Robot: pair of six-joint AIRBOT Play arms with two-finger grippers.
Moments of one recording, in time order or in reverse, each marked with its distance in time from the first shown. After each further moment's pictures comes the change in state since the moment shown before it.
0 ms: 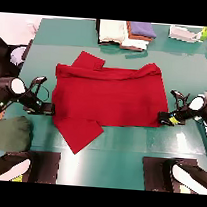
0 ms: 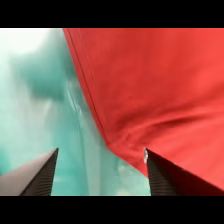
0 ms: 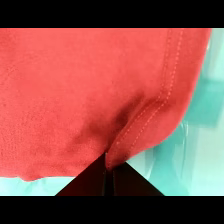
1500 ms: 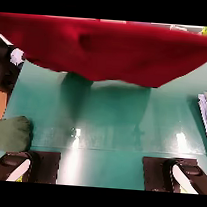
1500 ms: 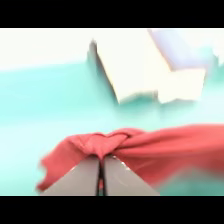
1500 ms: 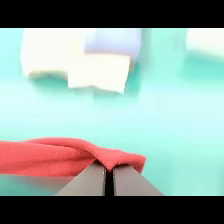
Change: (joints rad) left arm -0.001 0.334 0.991 0.002 0.075 0.077; right arm 0.004 0.309 0.961 -0.042 0.061 0.000
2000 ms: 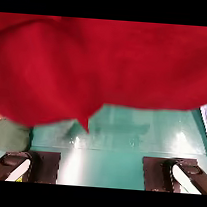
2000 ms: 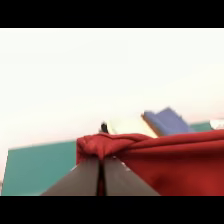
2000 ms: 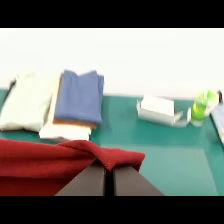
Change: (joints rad) left arm 0.000 -0.076 0.269 0.057 -0.027 -0.016; right arm -0.002 -0.131 0.449 -0.148 0.222 0.000
